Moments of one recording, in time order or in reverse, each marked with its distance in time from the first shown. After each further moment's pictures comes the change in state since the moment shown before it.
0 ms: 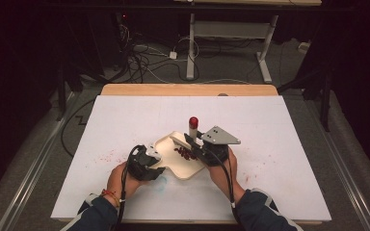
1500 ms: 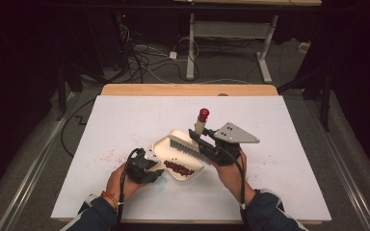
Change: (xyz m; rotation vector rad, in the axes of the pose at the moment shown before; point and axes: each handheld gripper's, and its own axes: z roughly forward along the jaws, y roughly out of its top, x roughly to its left) left arm -0.001 -0.011 0.005 -0.002 0.015 0.009; right arm -0.012 0.027 -0.038 -0.119 0.073 0.041
